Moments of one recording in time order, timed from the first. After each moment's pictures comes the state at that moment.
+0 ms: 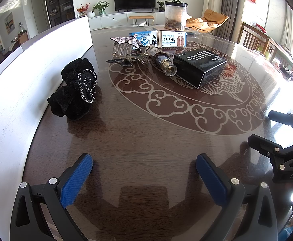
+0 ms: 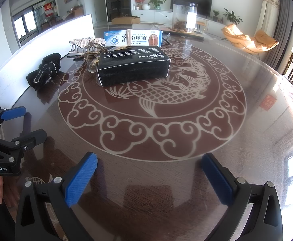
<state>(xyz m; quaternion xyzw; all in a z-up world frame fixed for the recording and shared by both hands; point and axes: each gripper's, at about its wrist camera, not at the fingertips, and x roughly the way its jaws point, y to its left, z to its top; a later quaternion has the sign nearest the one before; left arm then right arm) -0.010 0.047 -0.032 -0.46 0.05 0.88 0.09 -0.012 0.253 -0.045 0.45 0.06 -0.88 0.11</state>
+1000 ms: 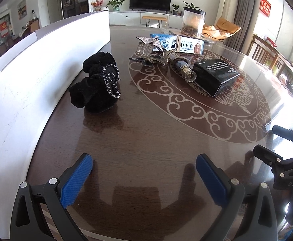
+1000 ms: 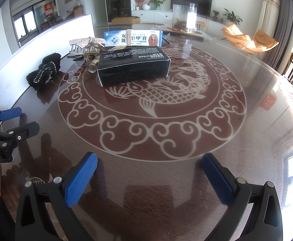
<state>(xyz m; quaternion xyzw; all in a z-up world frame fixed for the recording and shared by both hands) -0.011 0.019 -0.030 -0.46 0.00 0.89 0.06 -0.012 0.253 -0.045 0.45 0.06 -0.88 0.11</state>
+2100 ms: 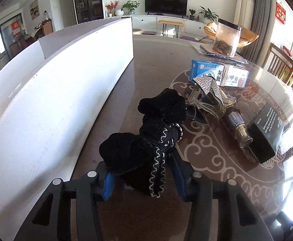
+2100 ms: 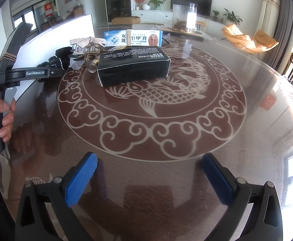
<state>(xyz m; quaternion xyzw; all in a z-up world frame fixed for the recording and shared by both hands) -0.119 -0.010 -0.026 -0.45 0.00 0.89 0.01 -0.012 0.254 -0.045 0.45 0.06 -0.88 0.11</state>
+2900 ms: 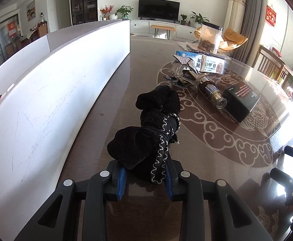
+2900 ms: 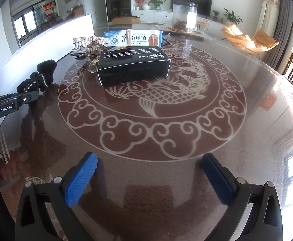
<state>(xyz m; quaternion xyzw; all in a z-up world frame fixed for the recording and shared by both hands) -0.049 -0.016 -0.027 -0.43 -0.01 0.90 0.04 -0.012 0.254 -0.045 0.45 0.06 -0.88 0.11</state>
